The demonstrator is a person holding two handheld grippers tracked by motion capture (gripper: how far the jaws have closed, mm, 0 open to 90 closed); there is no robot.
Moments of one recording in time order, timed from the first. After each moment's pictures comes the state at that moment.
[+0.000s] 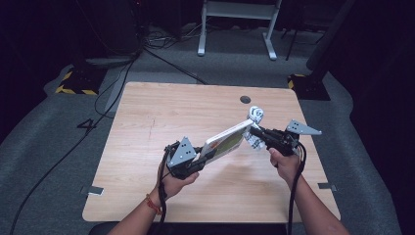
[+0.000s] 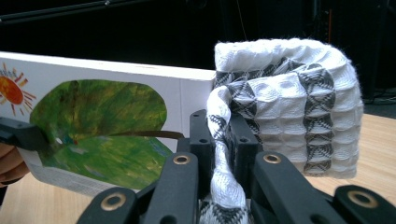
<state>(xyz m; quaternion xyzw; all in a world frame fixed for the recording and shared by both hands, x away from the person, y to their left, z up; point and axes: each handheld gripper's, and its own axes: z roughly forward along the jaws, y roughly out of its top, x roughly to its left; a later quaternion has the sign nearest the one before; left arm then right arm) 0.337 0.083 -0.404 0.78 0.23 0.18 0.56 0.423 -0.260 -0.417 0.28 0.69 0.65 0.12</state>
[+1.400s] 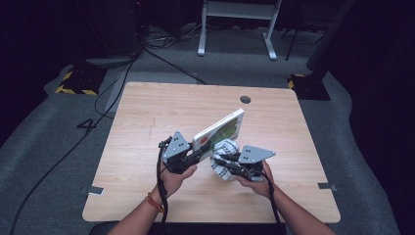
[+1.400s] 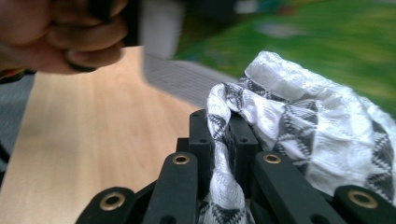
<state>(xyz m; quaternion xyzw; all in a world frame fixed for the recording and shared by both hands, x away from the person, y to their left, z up) 0.346 0.096 -0.403 0.73 0.29 0.17 0.59 0.361 -0.152 -0.437 0.12 0.82 0.54 0.15</state>
